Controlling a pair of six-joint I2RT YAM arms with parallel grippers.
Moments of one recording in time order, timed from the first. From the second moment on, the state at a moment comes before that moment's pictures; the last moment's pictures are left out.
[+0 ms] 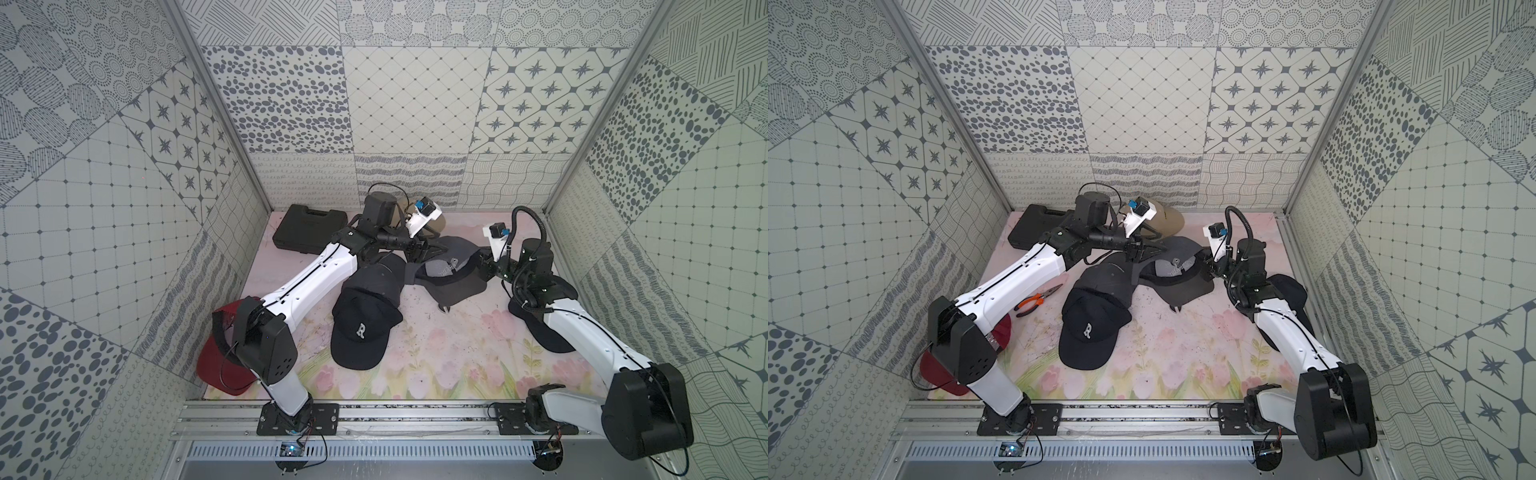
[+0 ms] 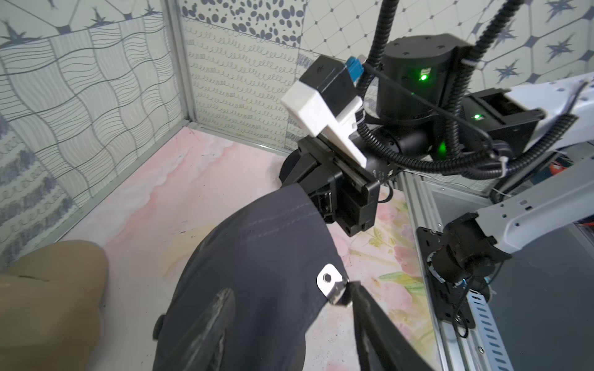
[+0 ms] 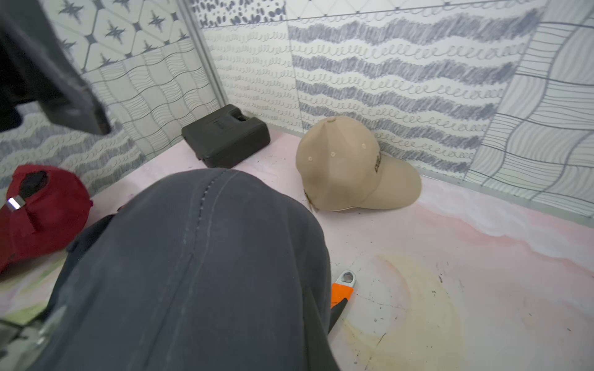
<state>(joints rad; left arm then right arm) -0.61 1.67 1.55 -0.31 0.73 0.17 0.16 1.24 0.82 0.12 -0.51 0.05</state>
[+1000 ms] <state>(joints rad) -0.61 1.64 1.42 -0.22 0.30 0.03 -0.22 1.85 1.24 0.12 -0.15 0.86</state>
